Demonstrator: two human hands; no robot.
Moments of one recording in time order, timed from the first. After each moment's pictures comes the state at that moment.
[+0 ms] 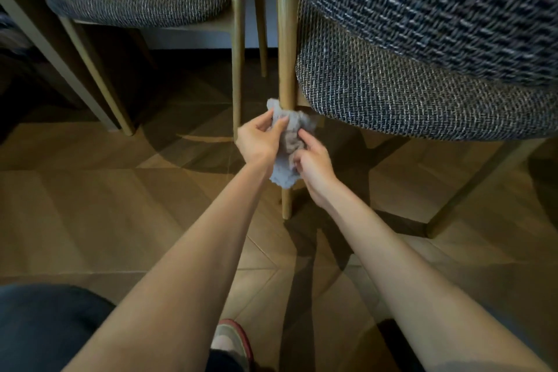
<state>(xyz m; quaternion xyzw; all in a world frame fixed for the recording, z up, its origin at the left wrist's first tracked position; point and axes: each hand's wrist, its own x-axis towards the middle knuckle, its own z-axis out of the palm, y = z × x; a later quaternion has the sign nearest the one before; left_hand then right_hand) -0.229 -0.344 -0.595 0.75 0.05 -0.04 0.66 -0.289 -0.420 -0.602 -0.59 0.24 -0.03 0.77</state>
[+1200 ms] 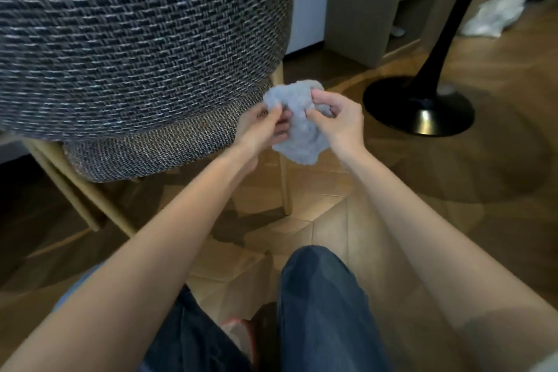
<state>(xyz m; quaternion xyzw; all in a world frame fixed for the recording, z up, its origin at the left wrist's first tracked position) -0.438 -0.583 -0.467 0.65 -0.27 -0.35 0.62 -0.543 -0.679 -0.490 -0.69 0.34 -0.45 0.46</state>
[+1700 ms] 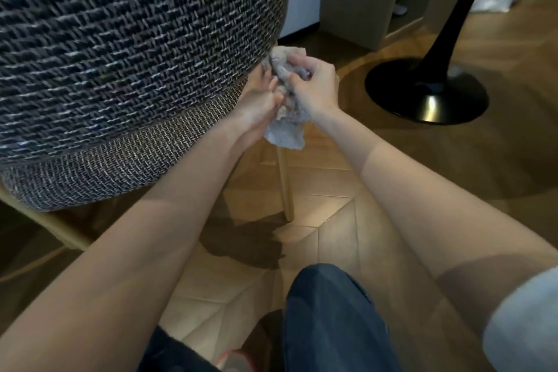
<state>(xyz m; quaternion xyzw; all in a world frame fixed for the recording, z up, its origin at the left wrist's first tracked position) -0.396 -0.652 -0.483 0.58 -0.36 -0.38 0.62 -0.452 -0.751 -0.509 -0.70 0.36 -0.42 0.45</state>
